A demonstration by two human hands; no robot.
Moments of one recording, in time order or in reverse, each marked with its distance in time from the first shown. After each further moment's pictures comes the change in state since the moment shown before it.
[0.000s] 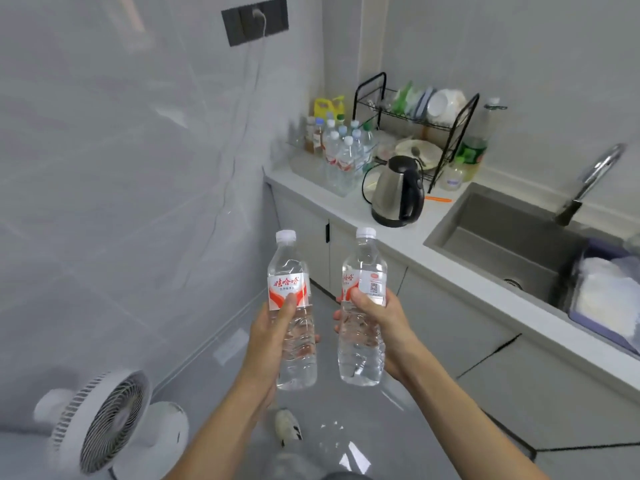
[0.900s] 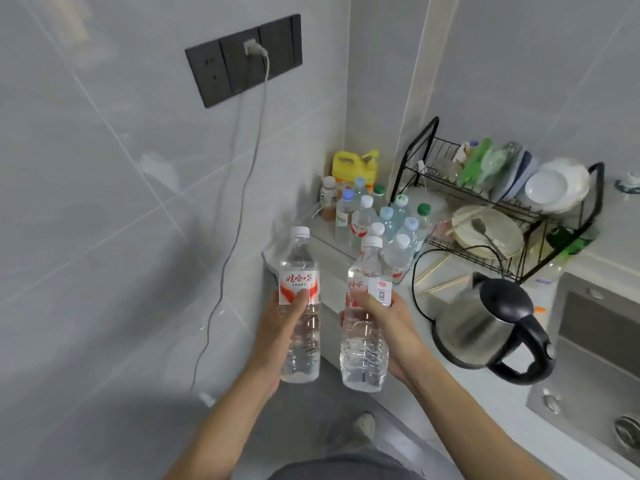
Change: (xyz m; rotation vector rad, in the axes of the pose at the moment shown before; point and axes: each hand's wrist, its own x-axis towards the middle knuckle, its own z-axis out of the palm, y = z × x) left_hand 0.524 0.153 0.017 0.108 -0.141 0.017; right_hand 0.513 -0.117 0.073 -0.091 0.211 0.015
